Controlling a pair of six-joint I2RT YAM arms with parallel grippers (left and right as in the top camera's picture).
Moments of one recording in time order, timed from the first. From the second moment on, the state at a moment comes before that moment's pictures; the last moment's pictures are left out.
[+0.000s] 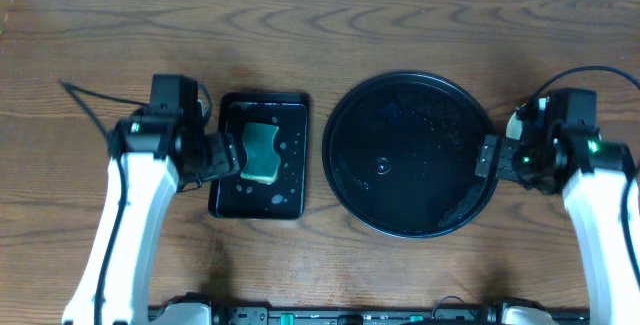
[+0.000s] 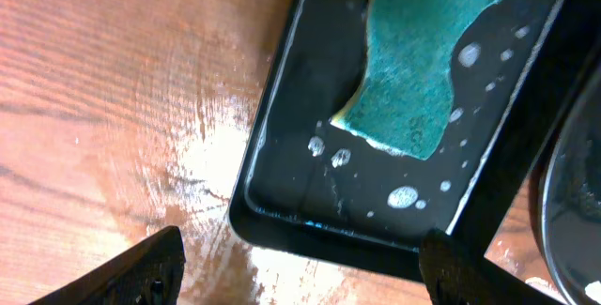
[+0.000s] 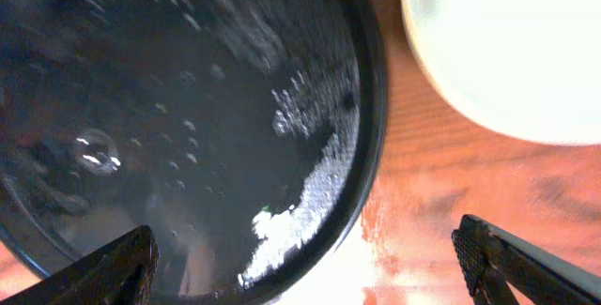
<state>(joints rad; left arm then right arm) -0.02 1.35 1.11 -1.12 0.05 -0.30 -0.12 1.30 1.00 -0.95 -0.14 0.12</state>
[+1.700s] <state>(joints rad) -0.07 0.91 0.80 -0.90 0.05 -0.29 -0.03 0.52 0.70 -0.87 -0.08 0.13</state>
